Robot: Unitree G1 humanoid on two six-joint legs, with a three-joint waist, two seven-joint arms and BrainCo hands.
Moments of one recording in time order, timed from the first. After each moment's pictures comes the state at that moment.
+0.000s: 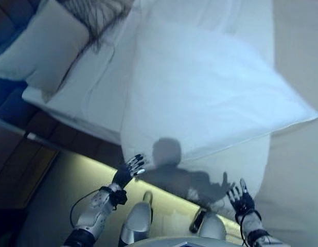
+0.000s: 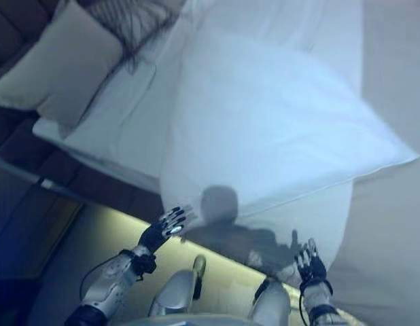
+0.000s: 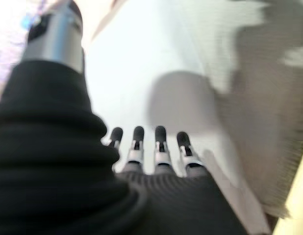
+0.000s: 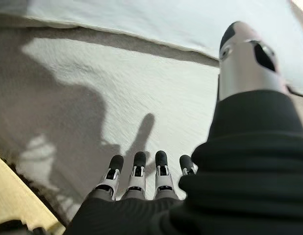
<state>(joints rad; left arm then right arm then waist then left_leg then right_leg) -0.02 0.41 -0.38 0.33 -0.65 -0.12 -0.28 -0.19 -0.32 -0.05 1.16 1.37 -0.14 0.23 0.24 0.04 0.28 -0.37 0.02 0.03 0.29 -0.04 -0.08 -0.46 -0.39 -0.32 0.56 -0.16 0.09</state>
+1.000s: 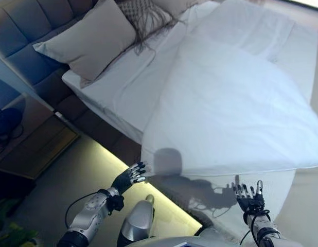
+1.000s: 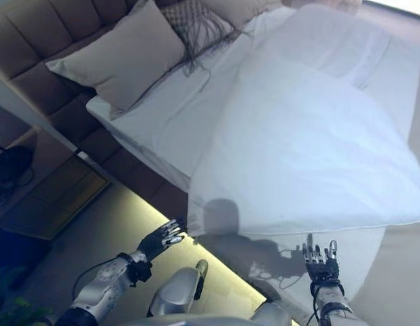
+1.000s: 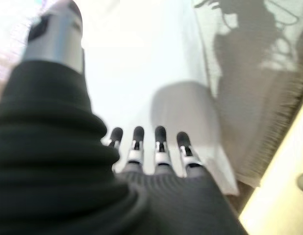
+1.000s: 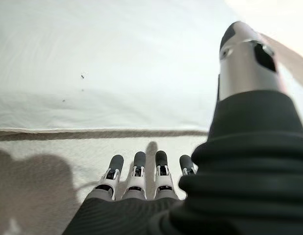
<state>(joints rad) 0.07 0.46 -0.42 0.30 -0.60 -0.02 -0.32 -0.15 -0.37 -0.22 1.24 1.55 0.03 0.36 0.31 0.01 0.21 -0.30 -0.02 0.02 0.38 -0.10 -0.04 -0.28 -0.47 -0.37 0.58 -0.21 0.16</state>
